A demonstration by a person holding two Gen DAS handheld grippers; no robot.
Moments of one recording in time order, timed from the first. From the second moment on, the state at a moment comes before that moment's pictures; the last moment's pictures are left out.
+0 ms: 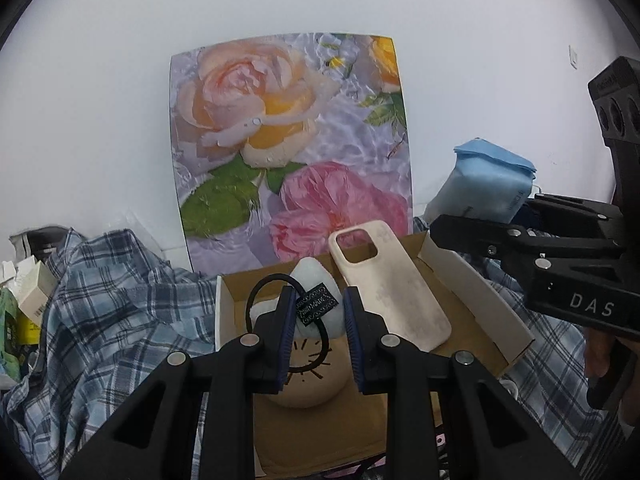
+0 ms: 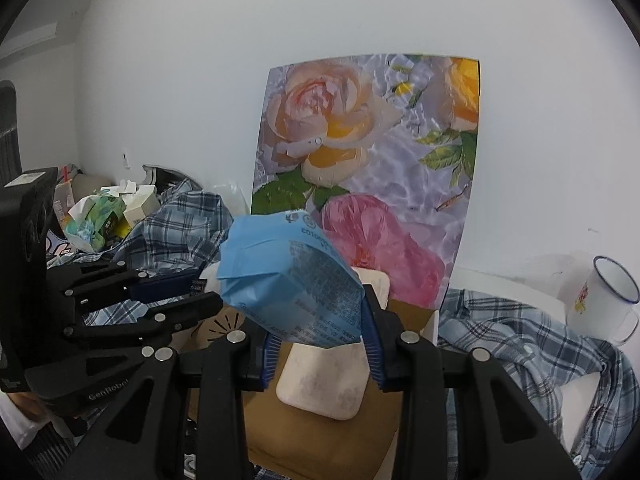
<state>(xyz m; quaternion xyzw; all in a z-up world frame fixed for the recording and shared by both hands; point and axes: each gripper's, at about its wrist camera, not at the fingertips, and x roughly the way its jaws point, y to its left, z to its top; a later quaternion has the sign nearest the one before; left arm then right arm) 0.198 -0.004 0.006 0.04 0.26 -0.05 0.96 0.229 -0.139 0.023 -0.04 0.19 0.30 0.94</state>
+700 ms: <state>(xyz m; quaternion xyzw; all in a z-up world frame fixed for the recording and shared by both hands) 0.211 0.001 -0.011 0.03 0.30 -0.04 0.95 0.250 -0.142 -0.001 -0.02 0.25 0.31 0.92</state>
